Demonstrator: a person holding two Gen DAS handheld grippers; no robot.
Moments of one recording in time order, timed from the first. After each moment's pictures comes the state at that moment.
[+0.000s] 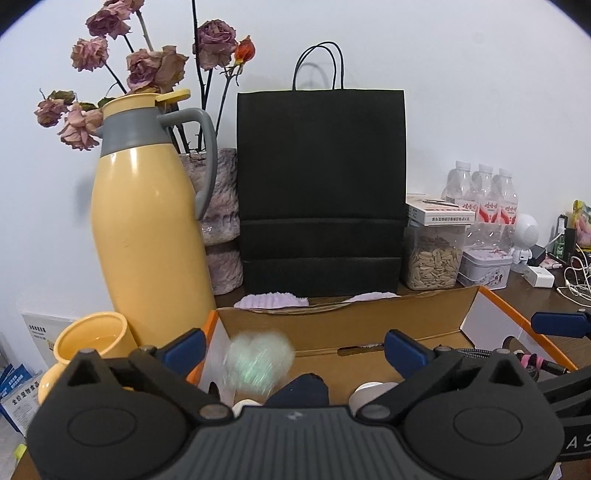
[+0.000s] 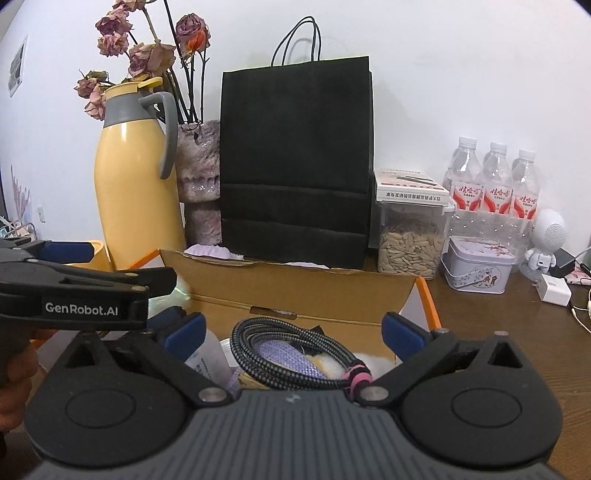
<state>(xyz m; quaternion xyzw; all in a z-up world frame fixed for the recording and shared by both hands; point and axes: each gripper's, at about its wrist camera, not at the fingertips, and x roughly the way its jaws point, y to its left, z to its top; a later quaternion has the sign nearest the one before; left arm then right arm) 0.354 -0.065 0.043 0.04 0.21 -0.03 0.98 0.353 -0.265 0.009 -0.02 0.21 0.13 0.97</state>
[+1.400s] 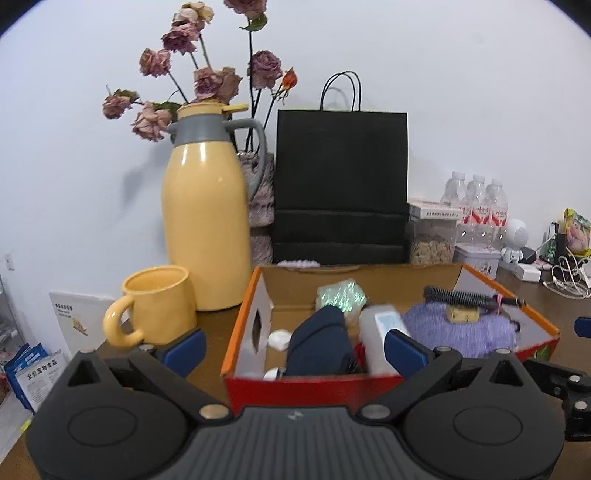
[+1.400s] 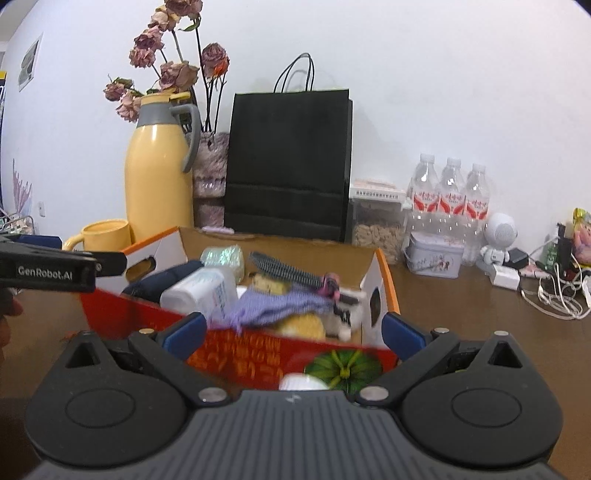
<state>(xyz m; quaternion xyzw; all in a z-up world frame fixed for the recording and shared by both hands) 0.232 -0.035 0.026 0.01 0.19 0.00 0.98 0.232 -0.289 -0.007 -0.04 0.18 0.11 0.98</state>
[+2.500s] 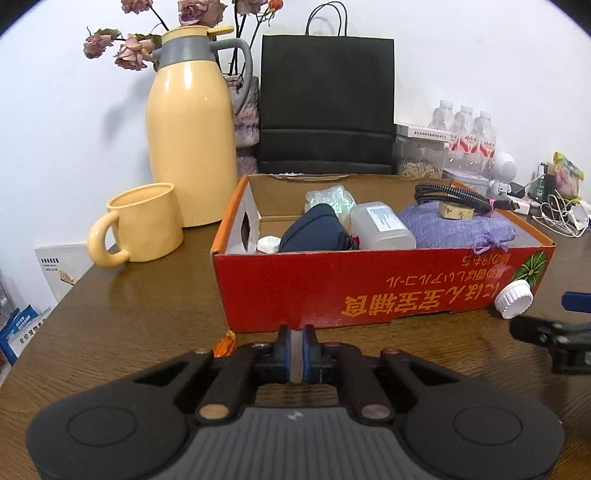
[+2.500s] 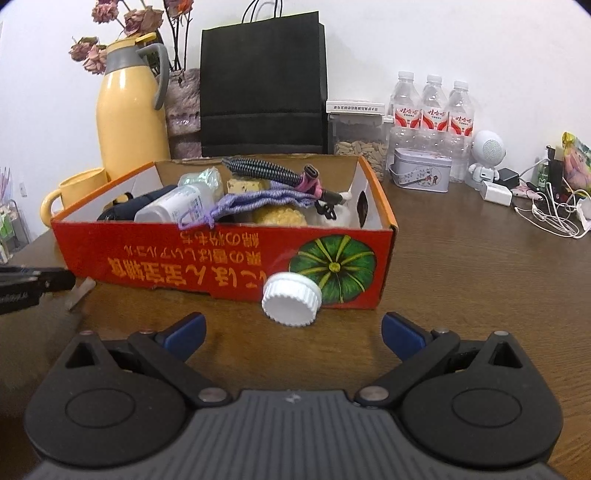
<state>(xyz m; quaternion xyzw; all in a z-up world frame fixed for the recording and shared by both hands) 0.222 -0.032 -0.017 0.02 0.28 -0.03 0.96 0.237 -0.298 -0.048 0.00 0.27 0.08 0.96</state>
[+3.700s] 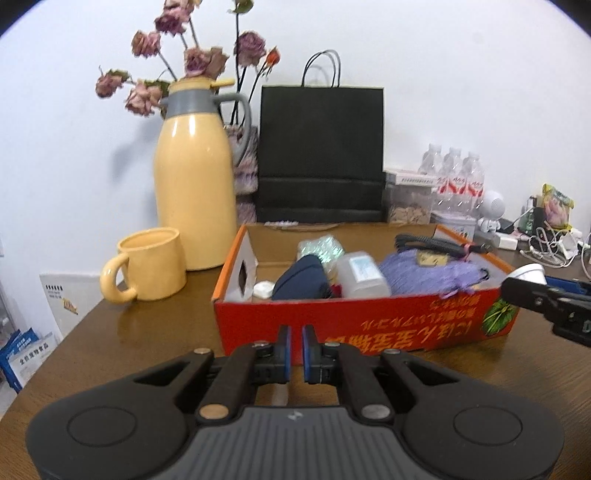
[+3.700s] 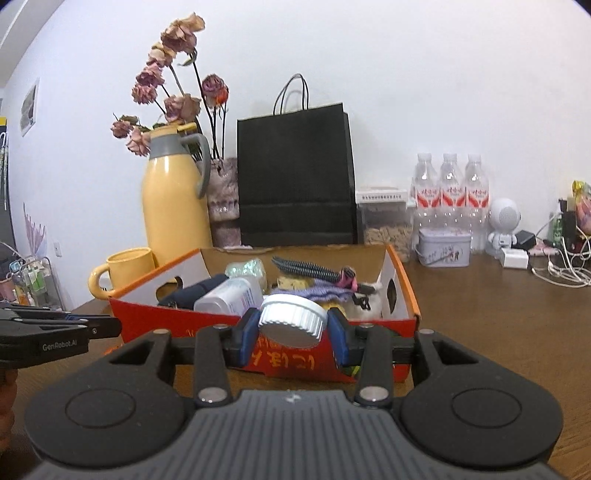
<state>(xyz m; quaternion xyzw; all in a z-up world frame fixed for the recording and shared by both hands) 0.193 -0.043 0.011 0.02 0.21 -0.03 0.98 0.200 -0.293 -0.012 0.03 0.14 0.13 0.98</state>
